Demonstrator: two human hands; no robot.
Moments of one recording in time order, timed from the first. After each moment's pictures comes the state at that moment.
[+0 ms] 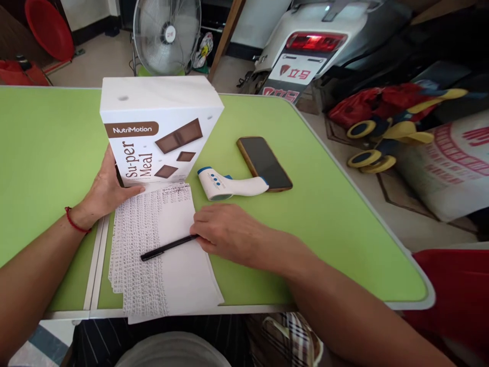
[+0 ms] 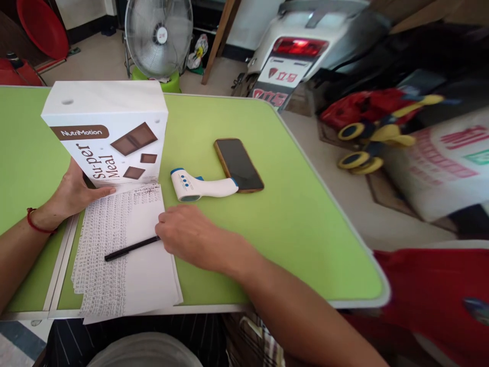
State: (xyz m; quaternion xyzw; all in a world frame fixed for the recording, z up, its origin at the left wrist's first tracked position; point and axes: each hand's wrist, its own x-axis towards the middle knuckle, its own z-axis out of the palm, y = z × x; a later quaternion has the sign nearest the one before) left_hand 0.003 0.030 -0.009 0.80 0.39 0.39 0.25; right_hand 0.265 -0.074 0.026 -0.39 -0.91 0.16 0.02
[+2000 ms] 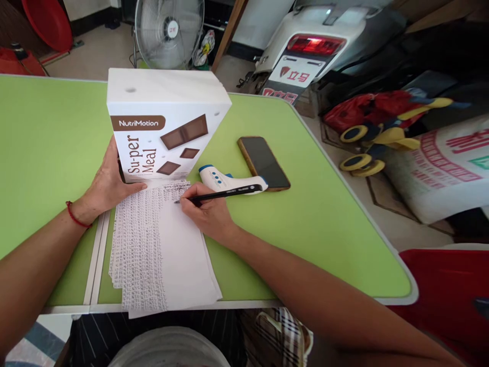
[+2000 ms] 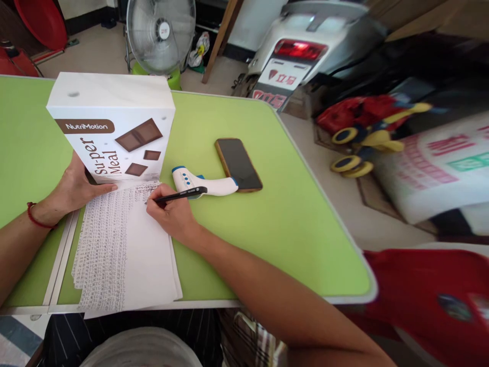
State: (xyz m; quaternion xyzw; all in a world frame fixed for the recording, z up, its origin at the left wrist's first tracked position) left_hand 0.007 0.032 -0.010 0.80 0.37 0.40 0.25; right_hand 0.231 -0.053 -0.028 -0.51 -0.63 0.35 0.47
